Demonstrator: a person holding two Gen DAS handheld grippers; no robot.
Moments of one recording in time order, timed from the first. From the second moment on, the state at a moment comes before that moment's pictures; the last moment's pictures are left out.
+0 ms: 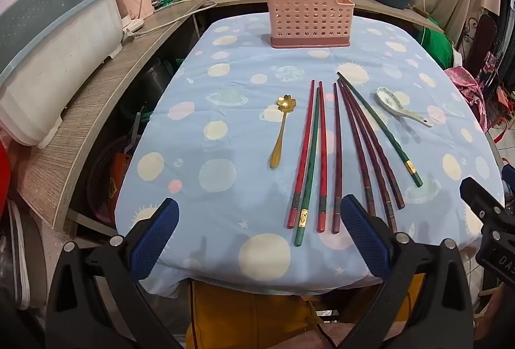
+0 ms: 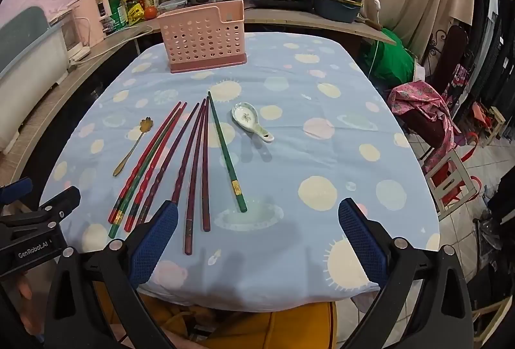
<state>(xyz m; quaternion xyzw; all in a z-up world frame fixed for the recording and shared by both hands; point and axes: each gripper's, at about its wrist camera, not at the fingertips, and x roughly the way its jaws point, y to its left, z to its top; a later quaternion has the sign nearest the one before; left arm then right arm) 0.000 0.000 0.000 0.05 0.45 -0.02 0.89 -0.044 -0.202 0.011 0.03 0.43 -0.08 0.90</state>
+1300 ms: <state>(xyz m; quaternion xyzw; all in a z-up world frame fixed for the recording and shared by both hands) 0.013 -0.008 0.003 0.08 0.45 -0.02 0.89 -0.033 -0.205 0.013 0.04 0.43 -0.08 0.90</state>
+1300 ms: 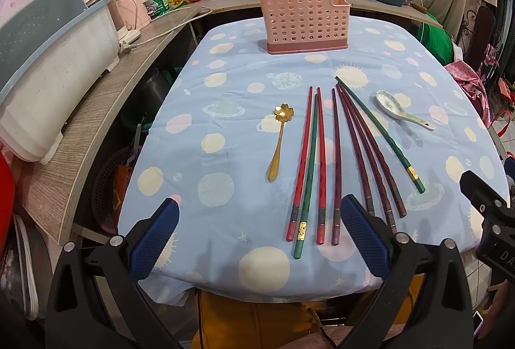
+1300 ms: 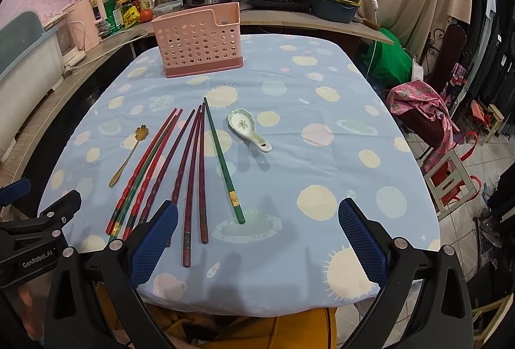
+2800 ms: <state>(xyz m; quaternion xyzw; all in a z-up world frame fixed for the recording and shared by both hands) 0.005 -0.004 0.002 0.07 0.44 -0.02 0.89 -0.036 -0.198 0.016 0.03 0.42 -0.08 0.90</state>
